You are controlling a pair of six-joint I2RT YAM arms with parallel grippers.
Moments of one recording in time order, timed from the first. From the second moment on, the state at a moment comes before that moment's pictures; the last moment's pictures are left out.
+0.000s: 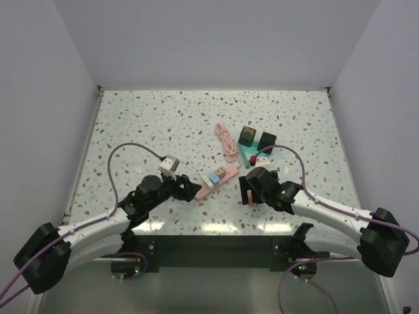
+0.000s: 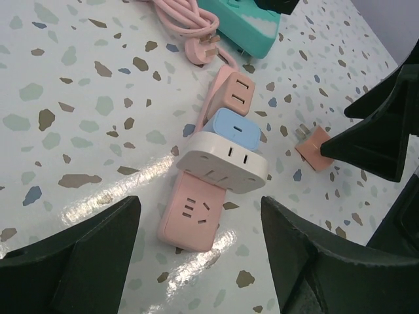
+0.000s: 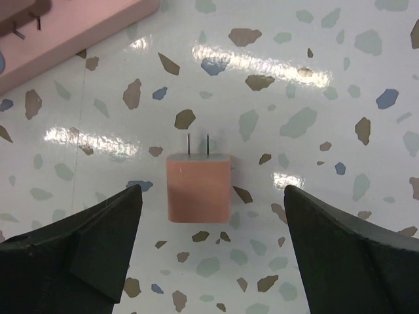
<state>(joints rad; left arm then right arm) -0.74 0.93 0.21 0.42 0.01 -0.45 0.85 1.08 0.58 -0.49 0.39 0.54</state>
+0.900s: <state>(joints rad) -0.74 0.87 0.18 0.43 0.20 -0.50 0.85 1.14 0.54 -0.33 0.10 0.40</state>
